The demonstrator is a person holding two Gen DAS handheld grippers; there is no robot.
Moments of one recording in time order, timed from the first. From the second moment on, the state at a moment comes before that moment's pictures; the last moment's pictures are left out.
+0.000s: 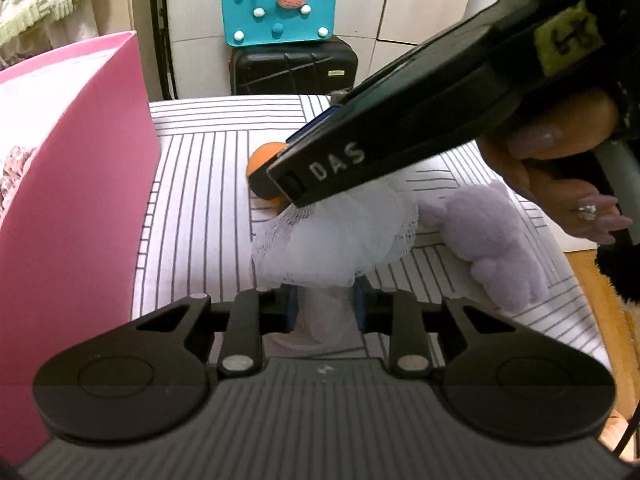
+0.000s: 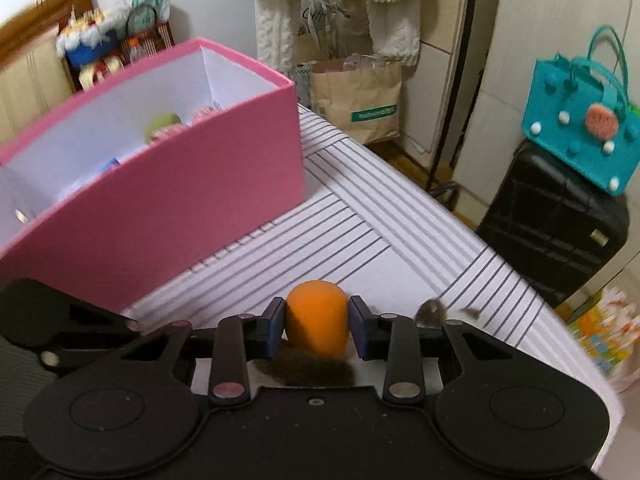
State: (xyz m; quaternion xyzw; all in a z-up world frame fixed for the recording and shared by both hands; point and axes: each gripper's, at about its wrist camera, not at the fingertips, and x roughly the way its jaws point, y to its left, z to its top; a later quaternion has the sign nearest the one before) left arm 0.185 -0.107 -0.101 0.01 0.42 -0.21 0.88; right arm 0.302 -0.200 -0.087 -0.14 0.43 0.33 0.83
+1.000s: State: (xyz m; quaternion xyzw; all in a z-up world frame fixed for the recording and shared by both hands) left arm 0.140 -0.068 -0.042 0.04 0.44 -0.31 0.84; right arm 0.233 -0.220 -0.040 -0.02 0.42 0.36 0.83
